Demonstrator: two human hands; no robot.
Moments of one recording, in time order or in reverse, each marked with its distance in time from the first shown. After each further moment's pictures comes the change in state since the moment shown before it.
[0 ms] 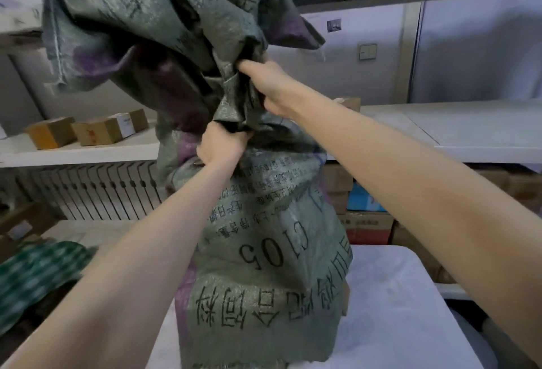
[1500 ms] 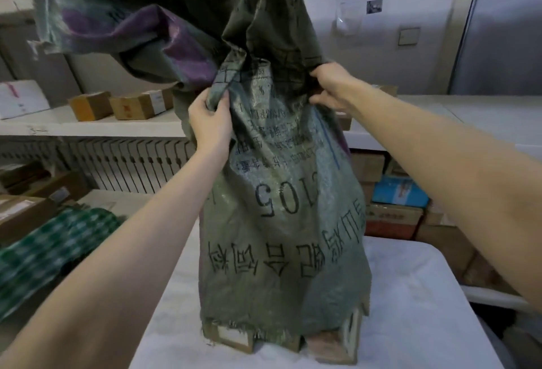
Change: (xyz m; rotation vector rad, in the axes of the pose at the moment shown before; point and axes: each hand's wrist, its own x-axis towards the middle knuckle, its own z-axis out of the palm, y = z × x) left_hand -0.006 -0.032 -0.062 -0.606 0.152 0.196; right_hand 0.025 0.037 -0.039 -0.130 0.143 0.220
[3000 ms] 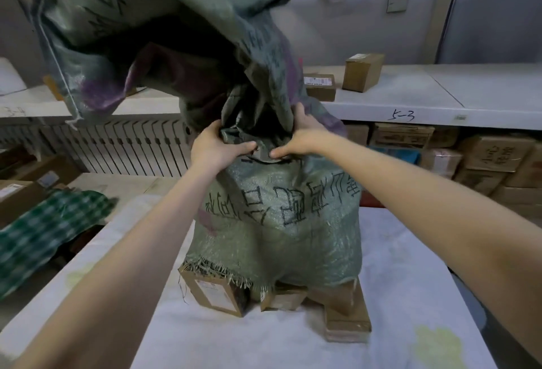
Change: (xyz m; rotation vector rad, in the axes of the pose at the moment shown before) left_hand -0.058 -0.046 -0.015 0.644 -0.411 -0.242; right_hand -0.075 0.112 -0.008 -0.952 -0.193 -0.032
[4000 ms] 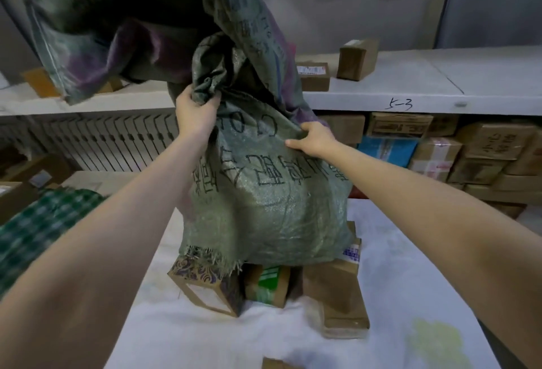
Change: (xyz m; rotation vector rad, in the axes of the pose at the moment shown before) left_hand 0.045 0.022 0.010 -0.557 0.230 0.108; right_hand 0.025 0.060 0.023 0.176 0.047 0.089
